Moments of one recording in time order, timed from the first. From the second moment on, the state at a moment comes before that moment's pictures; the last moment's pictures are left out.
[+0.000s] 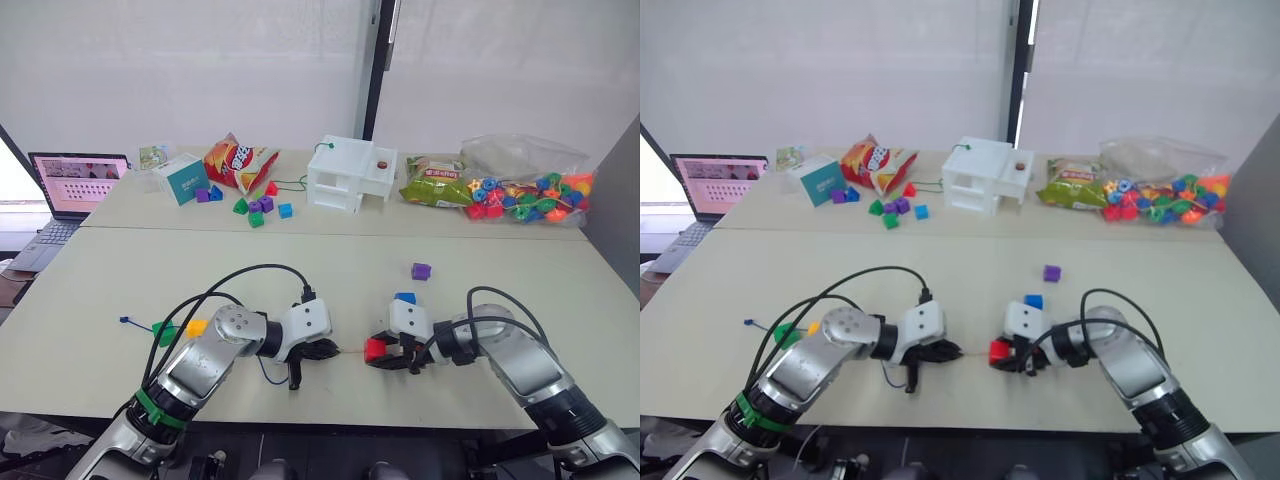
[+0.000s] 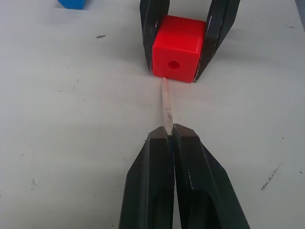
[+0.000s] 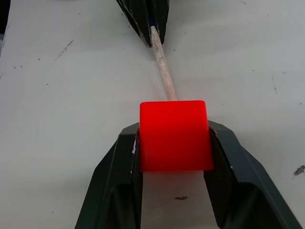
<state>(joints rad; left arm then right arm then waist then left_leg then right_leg) -0.48 0.52 -0.43 -0.22 -0.12 0.59 -1.01 -0.42 -0.69 0.31 -0.11 0.12 0.42 1.19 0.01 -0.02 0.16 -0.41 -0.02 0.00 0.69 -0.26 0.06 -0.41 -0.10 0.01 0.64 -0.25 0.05</state>
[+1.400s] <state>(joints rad) -0.52 0.64 -0.44 -0.12 -0.13 0.48 -1.15 -0.42 -0.69 0.33 -0.15 0.11 0.45 1.16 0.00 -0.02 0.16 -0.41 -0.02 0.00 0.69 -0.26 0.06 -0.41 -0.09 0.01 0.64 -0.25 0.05</state>
